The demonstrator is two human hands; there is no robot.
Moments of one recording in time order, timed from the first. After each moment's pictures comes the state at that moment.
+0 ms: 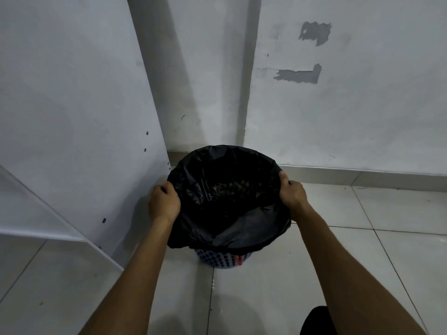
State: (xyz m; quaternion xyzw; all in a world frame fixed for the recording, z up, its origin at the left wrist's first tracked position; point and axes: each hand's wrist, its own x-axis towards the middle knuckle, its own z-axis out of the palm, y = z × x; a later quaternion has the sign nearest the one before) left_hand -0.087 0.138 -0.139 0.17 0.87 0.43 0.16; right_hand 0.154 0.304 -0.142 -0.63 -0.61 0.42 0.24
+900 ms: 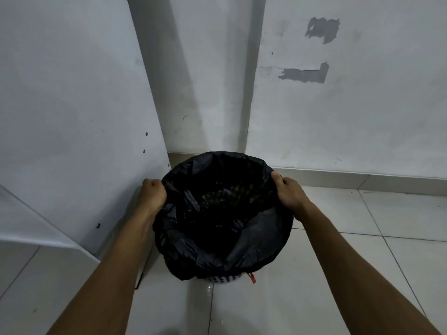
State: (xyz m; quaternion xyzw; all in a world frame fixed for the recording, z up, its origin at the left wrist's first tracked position) left_hand -0.140 0.146 -0.142 0.17 0.86 0.42 0.25; right_hand 0.140 0.317 -0.143 -0.55 -0.68 0.44 0.21
